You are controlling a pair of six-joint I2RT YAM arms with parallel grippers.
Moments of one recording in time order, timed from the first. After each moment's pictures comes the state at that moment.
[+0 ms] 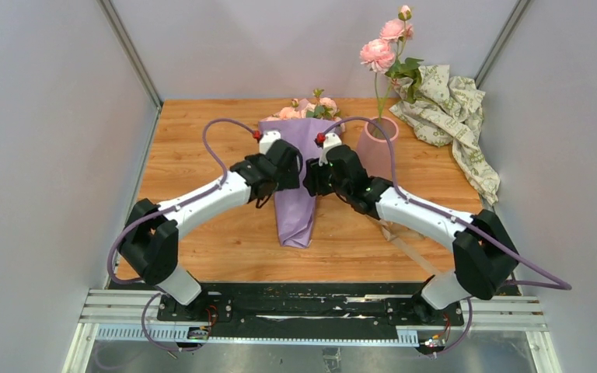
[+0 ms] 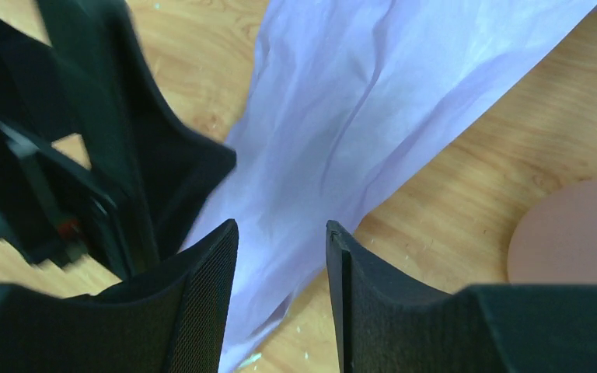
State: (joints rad) left arm -0.68 1.58 1.20 -0.49 -0.46 -0.65; right arm 0.75 1.49 1.02 -0.02 0.06 0.27
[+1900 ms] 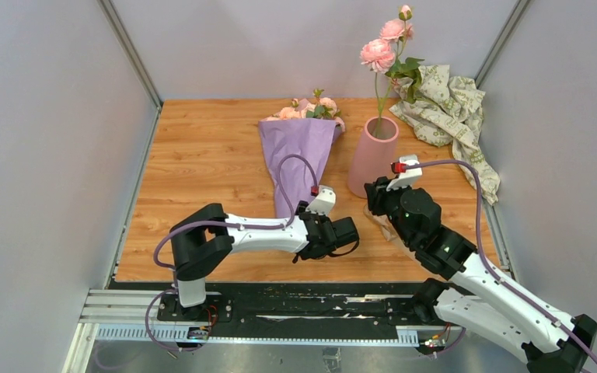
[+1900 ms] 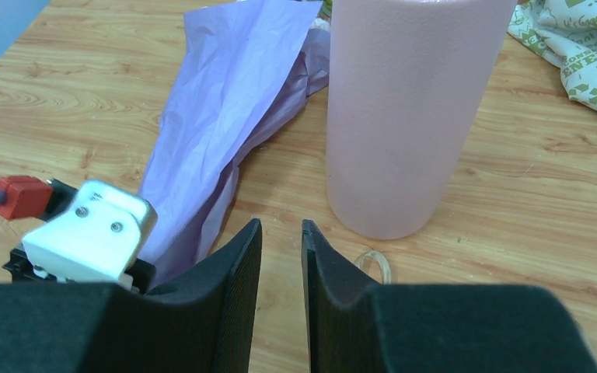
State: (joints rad) left arm -1.23 1.84 1.22 -0.74 -0.97 -0.88; right arm 0.79 0.69 0.66 -0.15 0.46 0.22
